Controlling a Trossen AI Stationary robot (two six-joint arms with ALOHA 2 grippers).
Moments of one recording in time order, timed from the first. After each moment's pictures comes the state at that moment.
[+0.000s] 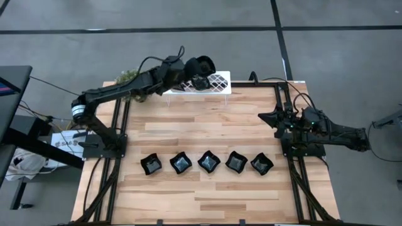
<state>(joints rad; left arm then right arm) 0.34 1.74 1.52 -0.35 -0.47 -1.16 -0.13 0.10 0.29 -0.21 0.16 0.52</state>
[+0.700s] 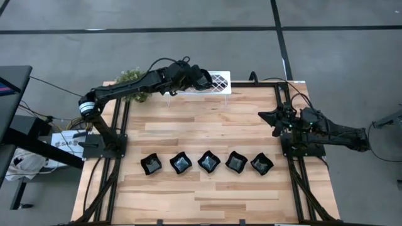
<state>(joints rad) 0.40 1.84 1.52 -0.56 -0.34 -1.32 -0.13 0.10 0.29 -0.26 0.24 0.52</state>
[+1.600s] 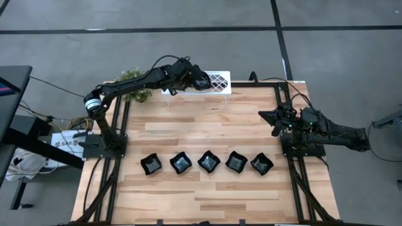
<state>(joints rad) 0.47 1.91 1.52 -0.57 -0.24 -1.32 -0.13 0.10 0.29 -0.26 0.26 0.49</state>
